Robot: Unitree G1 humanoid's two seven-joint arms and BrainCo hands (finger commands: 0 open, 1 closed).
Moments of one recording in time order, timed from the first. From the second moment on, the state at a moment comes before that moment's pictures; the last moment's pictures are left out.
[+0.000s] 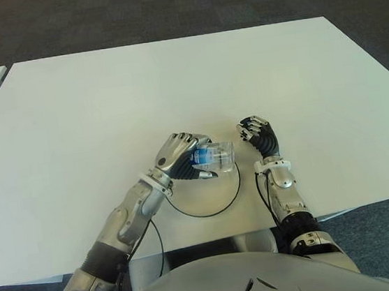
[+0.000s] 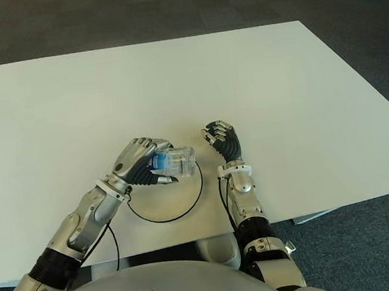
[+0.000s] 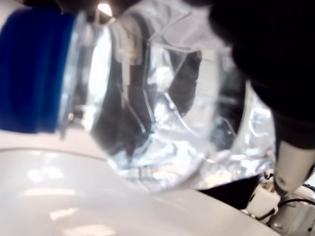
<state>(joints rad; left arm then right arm) 0.02 0.36 -0.41 0.00 0.80 -0.34 0.13 -0.12 -0.02 -0.04 0.57 -0.03 -0.44 -0.03</state>
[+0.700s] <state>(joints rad) 0.02 0.36 -0.45 0.10 0.89 -0.33 0.18 -0.12 -0.02 -0.04 0.58 -0.03 -0.44 -0.02</state>
